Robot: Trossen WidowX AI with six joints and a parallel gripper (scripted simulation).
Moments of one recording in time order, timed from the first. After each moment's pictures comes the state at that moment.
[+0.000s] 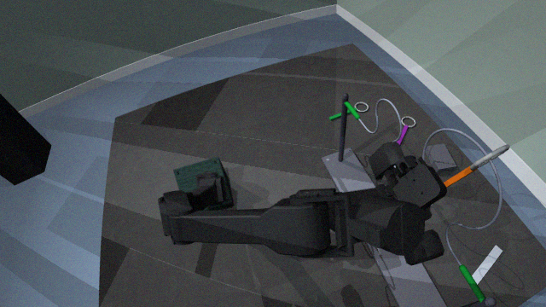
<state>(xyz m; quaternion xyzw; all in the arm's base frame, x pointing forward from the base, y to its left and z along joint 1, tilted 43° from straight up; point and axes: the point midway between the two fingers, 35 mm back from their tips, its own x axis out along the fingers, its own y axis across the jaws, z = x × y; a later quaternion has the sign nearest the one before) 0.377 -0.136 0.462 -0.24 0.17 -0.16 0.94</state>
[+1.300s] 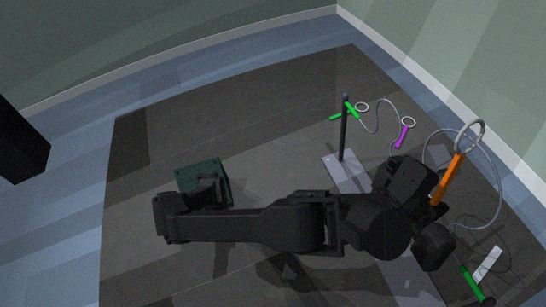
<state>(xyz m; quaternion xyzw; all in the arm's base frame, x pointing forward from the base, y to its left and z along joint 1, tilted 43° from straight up) 0.374 -0.152 0.478 -0.47 0.15 -0.18 0.85</state>
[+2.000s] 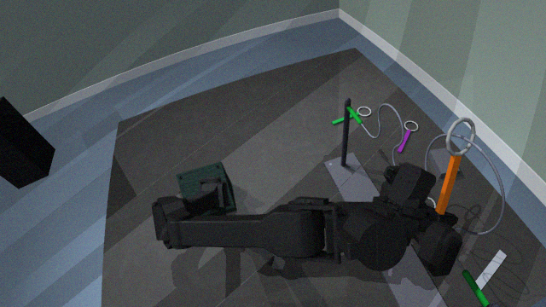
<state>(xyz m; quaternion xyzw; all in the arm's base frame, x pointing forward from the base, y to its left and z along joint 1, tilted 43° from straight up) 0.373 -0.158 0.489 -0.58 0.14 -0.20 0.78</state>
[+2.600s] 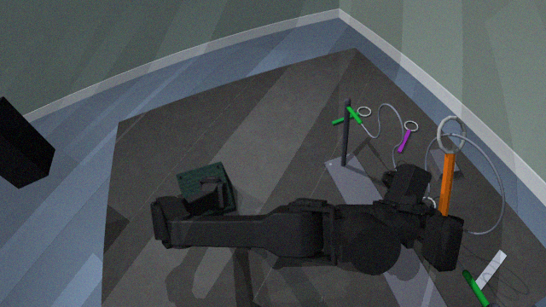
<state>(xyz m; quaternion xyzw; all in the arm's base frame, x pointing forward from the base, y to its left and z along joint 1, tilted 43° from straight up) 0.372 -0.160 0.500 -0.66 0.13 -0.20 0.71</state>
